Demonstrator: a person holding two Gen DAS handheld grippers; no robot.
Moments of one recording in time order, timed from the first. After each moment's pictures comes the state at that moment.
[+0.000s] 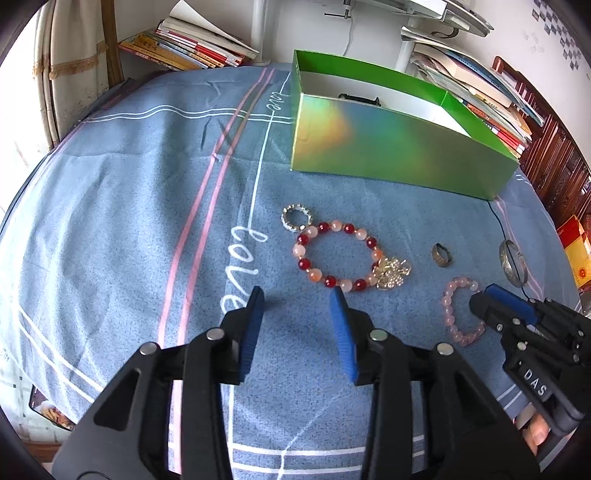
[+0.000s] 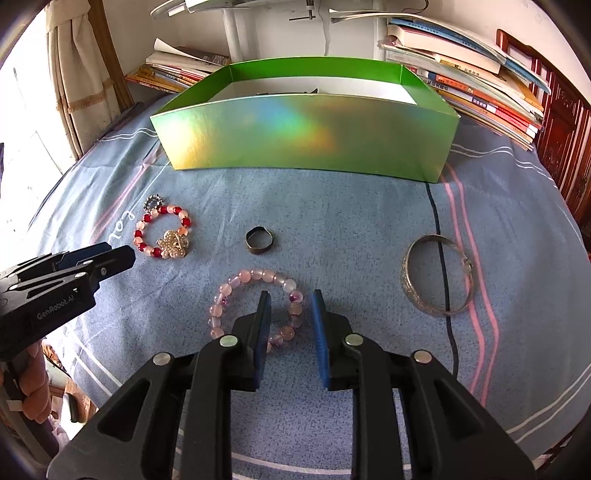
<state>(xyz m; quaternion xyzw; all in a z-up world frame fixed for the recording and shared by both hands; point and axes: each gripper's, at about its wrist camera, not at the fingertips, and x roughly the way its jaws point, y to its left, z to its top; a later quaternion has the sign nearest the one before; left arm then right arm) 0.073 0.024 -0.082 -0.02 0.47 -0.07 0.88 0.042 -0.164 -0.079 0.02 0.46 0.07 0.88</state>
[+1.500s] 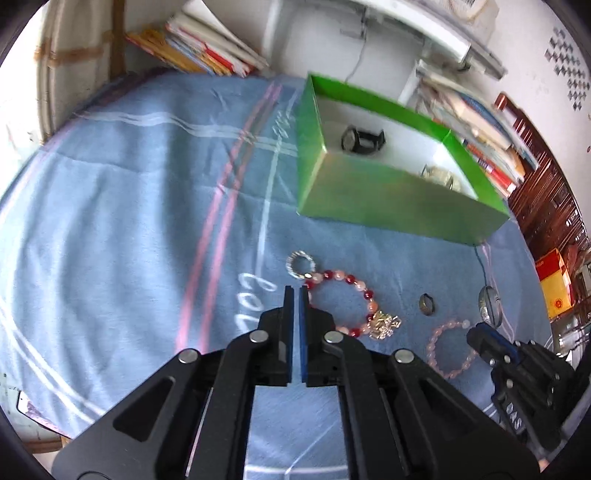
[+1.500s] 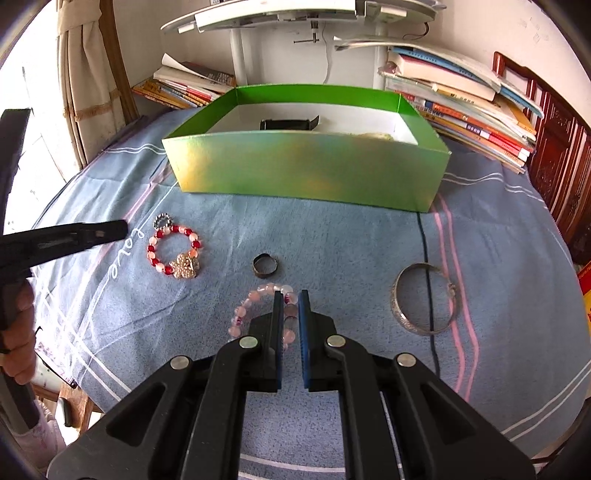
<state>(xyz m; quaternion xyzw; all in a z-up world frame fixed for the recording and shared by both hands) 0.105 0.042 -0.065 -0.08 0.48 -0.09 0.87 0.040 -0.161 -0.059 0.00 0.44 0.07 0.90</state>
